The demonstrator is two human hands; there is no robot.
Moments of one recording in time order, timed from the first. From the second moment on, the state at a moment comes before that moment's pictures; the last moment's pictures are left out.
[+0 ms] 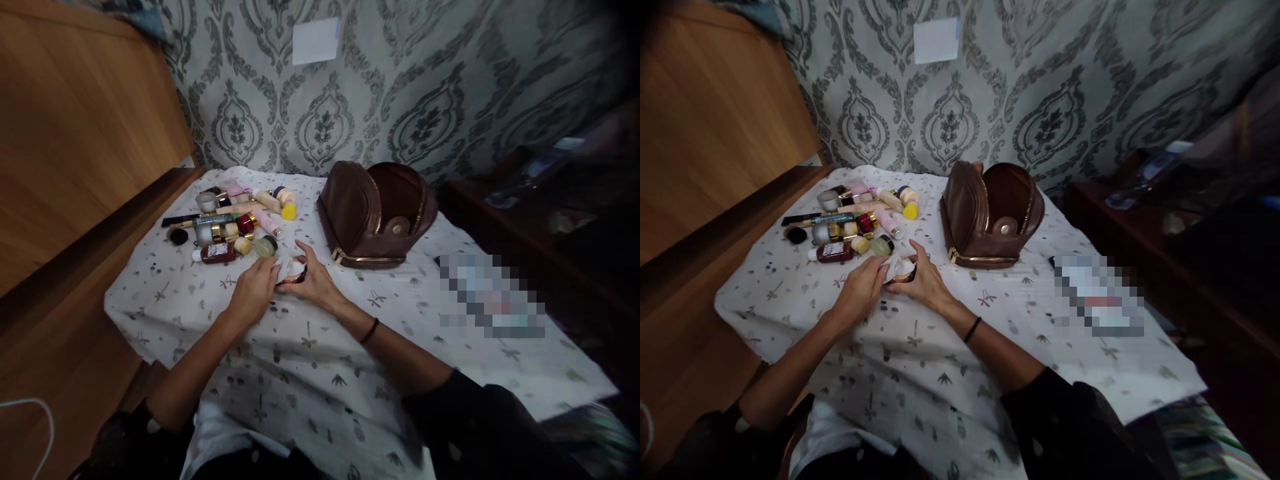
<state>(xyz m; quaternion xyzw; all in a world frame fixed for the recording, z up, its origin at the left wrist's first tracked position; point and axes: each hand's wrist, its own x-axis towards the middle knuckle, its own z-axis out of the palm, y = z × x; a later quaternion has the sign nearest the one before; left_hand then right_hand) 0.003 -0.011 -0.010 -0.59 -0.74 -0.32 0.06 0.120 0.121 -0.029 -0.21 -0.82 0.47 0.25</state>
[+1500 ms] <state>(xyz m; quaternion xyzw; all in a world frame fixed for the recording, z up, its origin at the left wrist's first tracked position) -0.021 0.005 0.026 -0.63 -0.64 -0.42 -0.13 0.130 0.108 -0.025 -0.14 -0.88 0.35 0.30</state>
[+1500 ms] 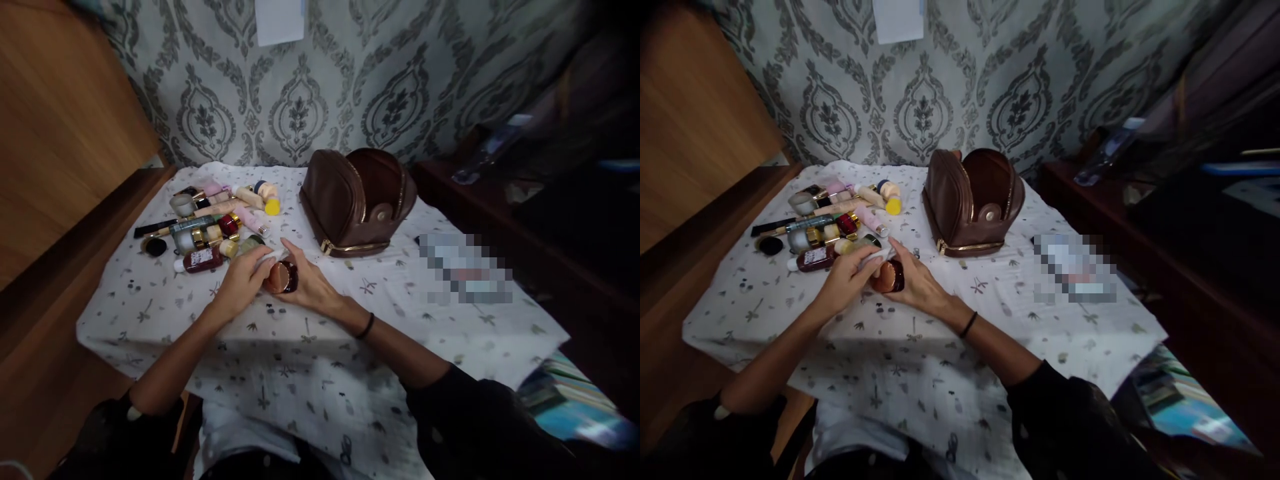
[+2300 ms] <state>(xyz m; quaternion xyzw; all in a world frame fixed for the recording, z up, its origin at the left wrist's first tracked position) 0.053 -0.088 0.026 -0.66 -0.54 -0.52 0.01 0.197 0.028 0.012 -0.17 -0.61 0.70 0.32</state>
